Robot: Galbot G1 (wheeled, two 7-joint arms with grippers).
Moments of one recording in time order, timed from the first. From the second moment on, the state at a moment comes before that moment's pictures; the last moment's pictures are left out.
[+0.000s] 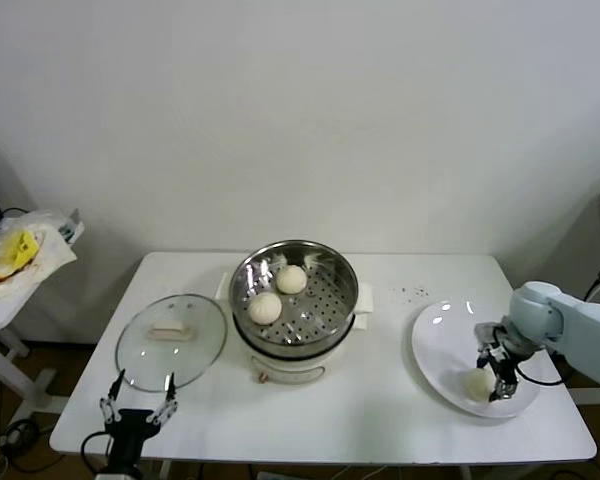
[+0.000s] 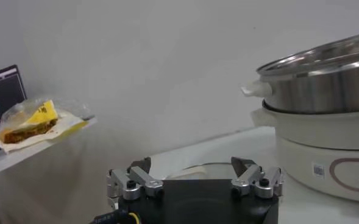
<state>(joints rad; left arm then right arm) 1.76 -1.40 -0.66 -1.97 0.08 -0.12 -0.10 0.06 0.49 -1.06 1.37 -0.03 -0.27 -1.11</state>
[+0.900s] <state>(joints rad) 1.80 -1.40 -0.65 -1.99 0.08 -0.12 -0.11 0.81 0.98 -1.44 1.39 -0.02 0.35 -1.20</state>
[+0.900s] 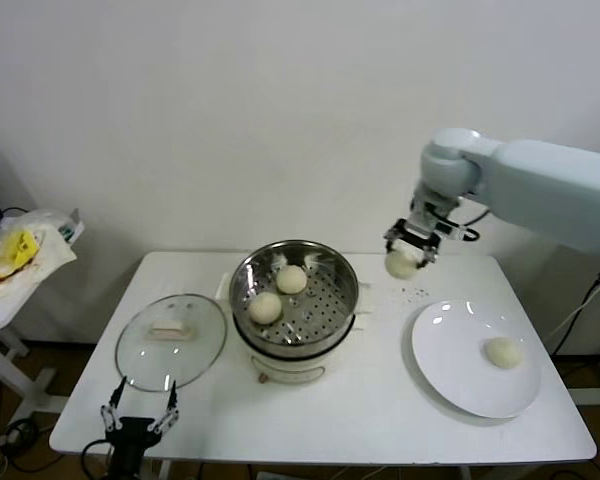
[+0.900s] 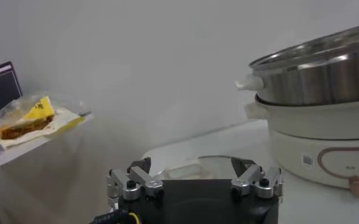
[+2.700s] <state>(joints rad) 1.84 -1.39 -0.66 -2.01 0.02 -0.11 -0.10 0.67 1.28 -1.38 1.37 -0.17 0.44 -1.17</state>
